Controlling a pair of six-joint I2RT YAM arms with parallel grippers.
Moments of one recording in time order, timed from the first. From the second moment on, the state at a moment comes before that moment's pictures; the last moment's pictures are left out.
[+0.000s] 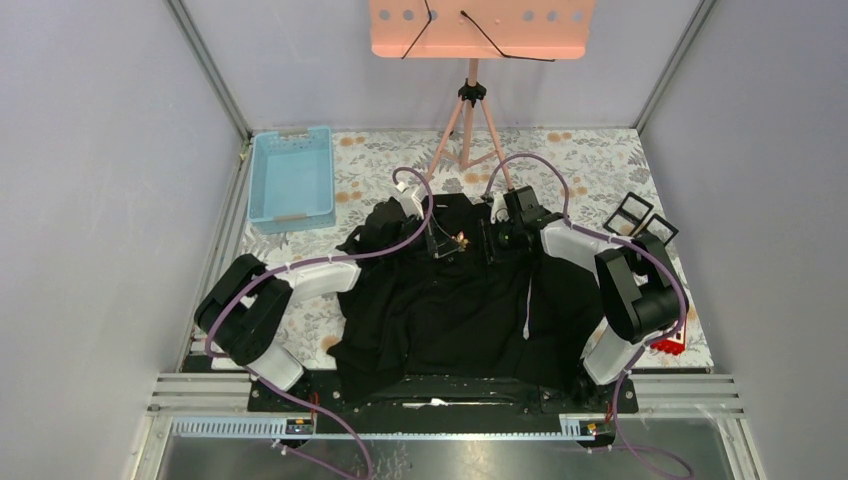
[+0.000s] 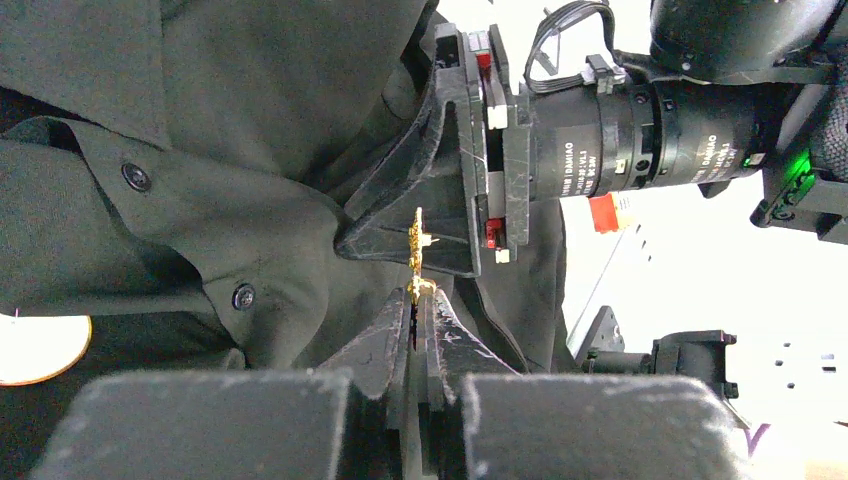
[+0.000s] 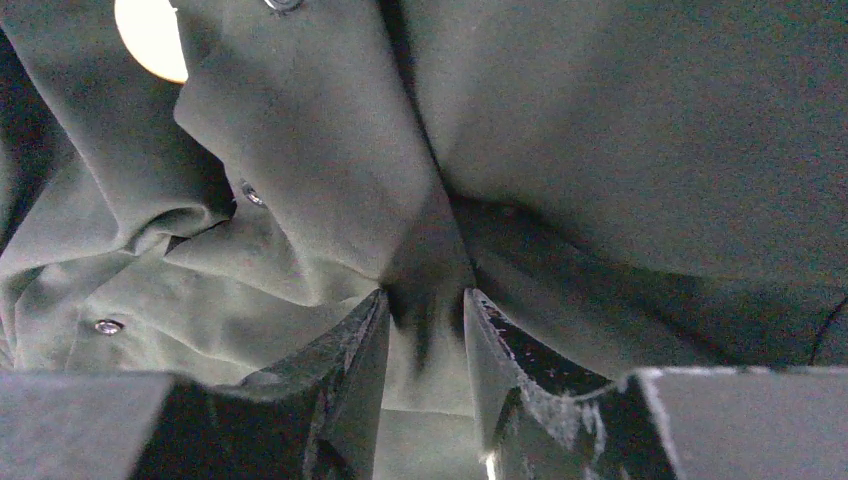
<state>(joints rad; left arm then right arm) -0.68 1.58 0.79 0.45 0.36 -0.73 0.39 1.69 0.95 -0.26 -0.36 0.18</state>
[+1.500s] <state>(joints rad) -0.69 1.62 0.64 0.73 0.23 -0.87 0.34 1.56 0.94 -0.24 -0.46 0.48</state>
